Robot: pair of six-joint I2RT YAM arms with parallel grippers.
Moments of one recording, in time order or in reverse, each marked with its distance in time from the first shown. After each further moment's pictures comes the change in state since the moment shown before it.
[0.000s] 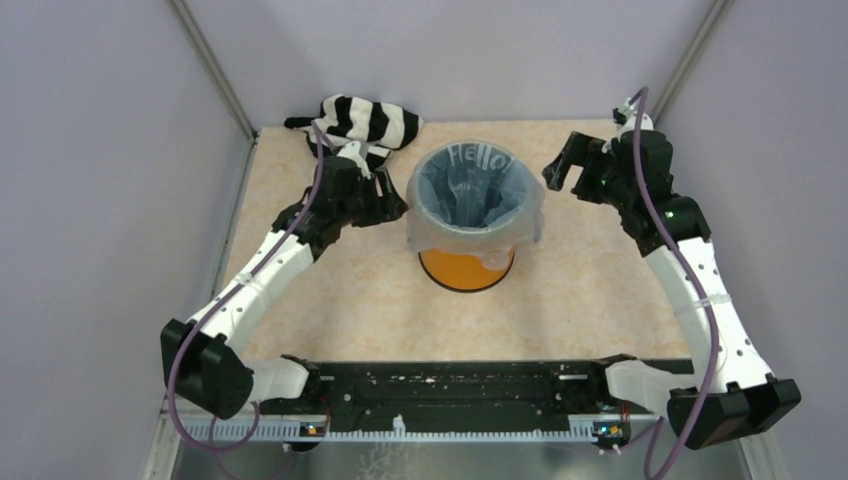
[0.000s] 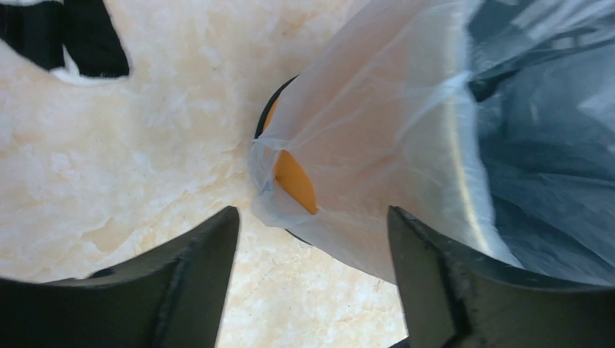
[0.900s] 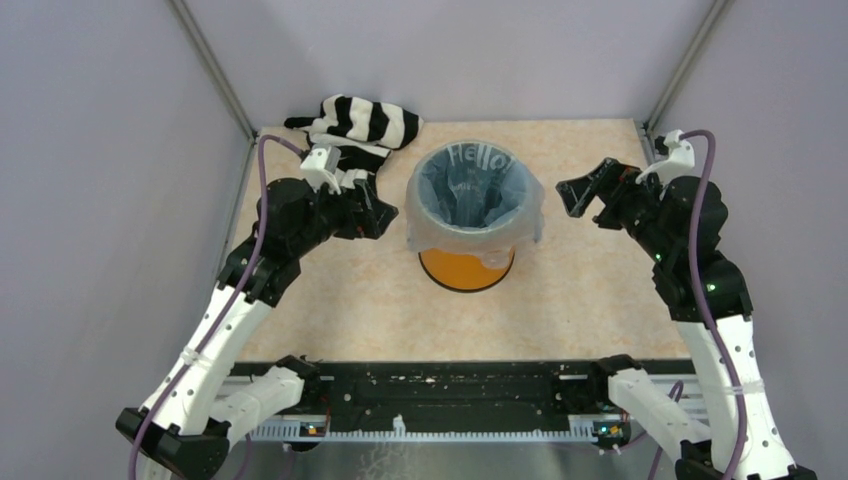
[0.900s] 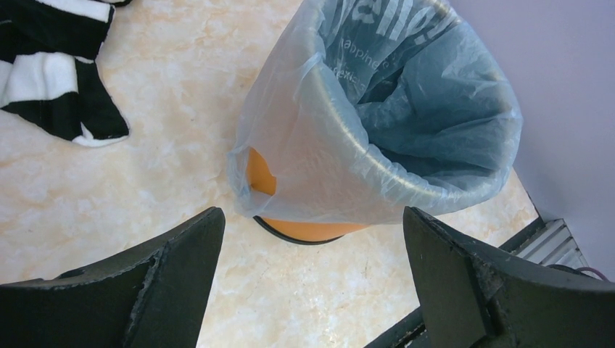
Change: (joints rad) left arm 0.000 -0.322 -0.032 -0.029 0.080 0.122; right arm 0.000 -0.293 -0.108 0.032 -0.084 0.049
